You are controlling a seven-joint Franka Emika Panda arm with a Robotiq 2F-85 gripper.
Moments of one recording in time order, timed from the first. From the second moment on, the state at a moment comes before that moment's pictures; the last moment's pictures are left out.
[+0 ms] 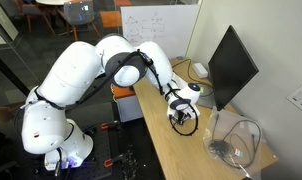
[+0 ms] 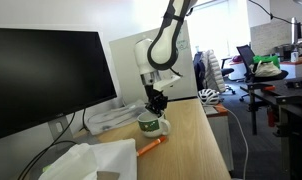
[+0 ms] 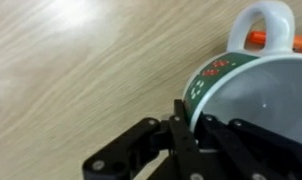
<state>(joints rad) 0.14 0.77 -0.14 -1.86 0.07 2.60 0.52</state>
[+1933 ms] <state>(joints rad) 0.10 0.51 -0.27 -2.37 0.15 2.84 0.55</state>
